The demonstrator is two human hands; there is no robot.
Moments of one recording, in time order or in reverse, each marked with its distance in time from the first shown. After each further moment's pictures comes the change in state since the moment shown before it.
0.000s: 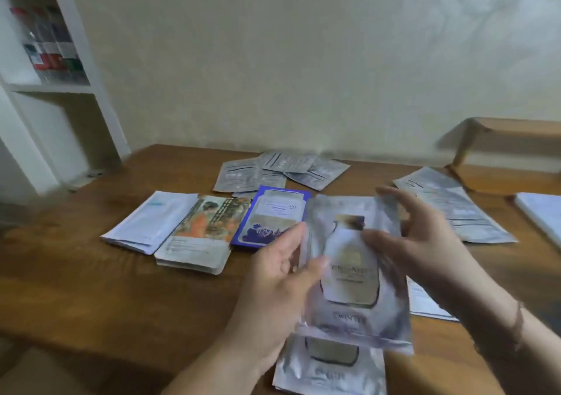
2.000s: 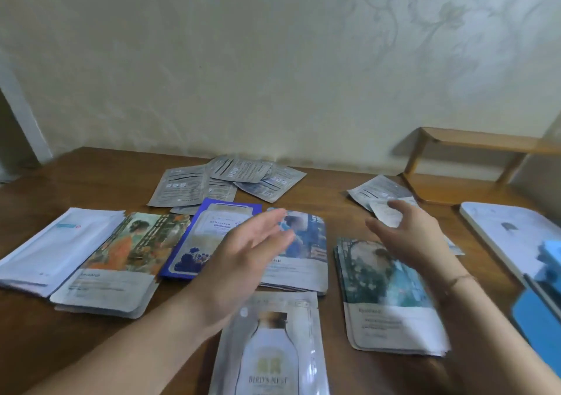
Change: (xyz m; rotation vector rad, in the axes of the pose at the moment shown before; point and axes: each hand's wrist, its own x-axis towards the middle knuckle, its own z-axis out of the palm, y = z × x) left_hand 0.076 0.007 0.012 0.184 -0.149 -0.242; right_hand 0.084 0.050 -0.064 -0.623 0.144 0.197
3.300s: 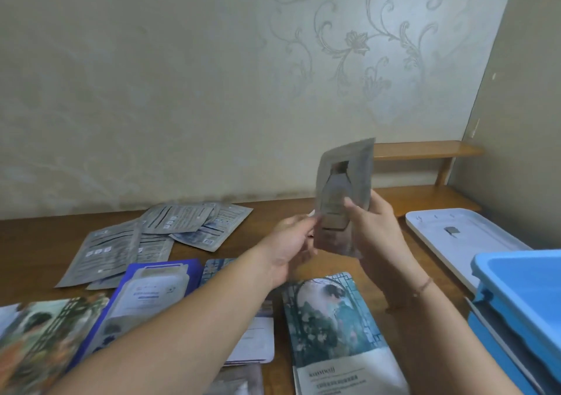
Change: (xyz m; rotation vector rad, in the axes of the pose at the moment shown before) left_hand 0.182 -0.004 0.120 -0.142 -0.178 -0.203; right_hand 0.045 0.013 -0.024 0.952 0.178 -0.075
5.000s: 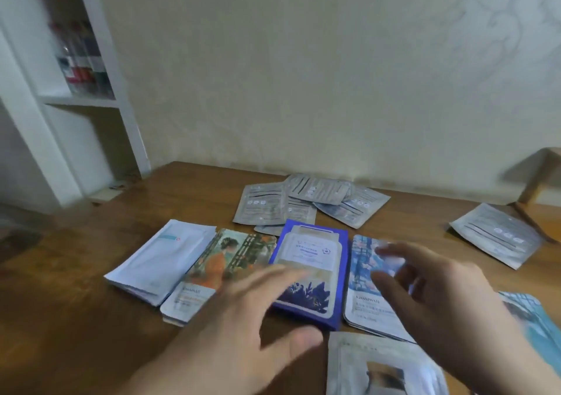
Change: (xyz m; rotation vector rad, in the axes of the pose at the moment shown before) left_hand -0.268 -0.006 -0.171 1.209 0.334 0.243; right_hand -0.133 -0.032 0.117 -0.943 -0.448 -0.338
